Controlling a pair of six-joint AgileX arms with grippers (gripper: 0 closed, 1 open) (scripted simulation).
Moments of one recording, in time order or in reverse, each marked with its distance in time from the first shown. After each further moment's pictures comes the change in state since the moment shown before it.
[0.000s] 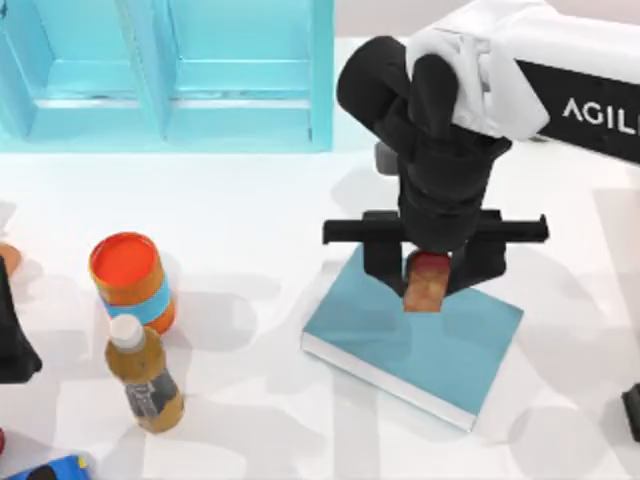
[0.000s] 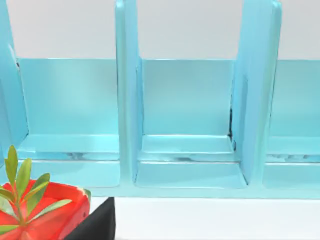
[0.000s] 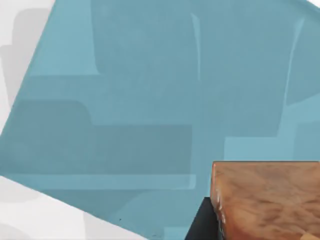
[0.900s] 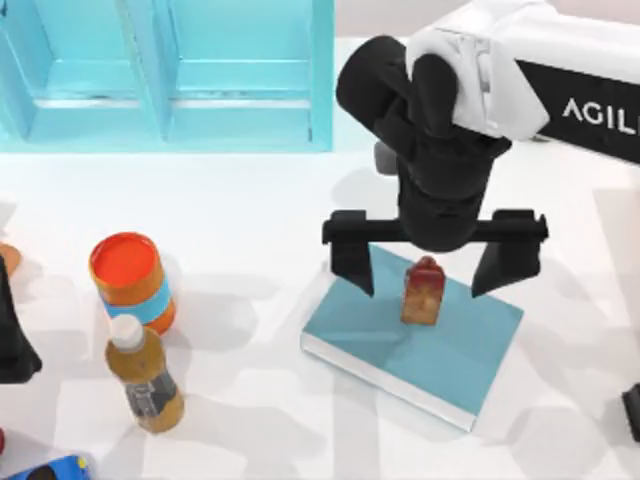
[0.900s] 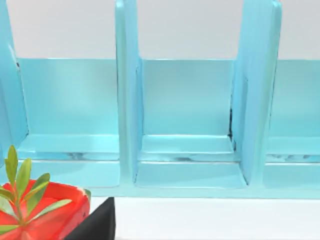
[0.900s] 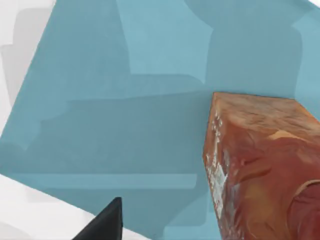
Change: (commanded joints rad) left arm 0.000 0.000 0.000 0.000 0.000 0.000; right arm 0.000 0.000 0.000 0.000 0.000 0.000
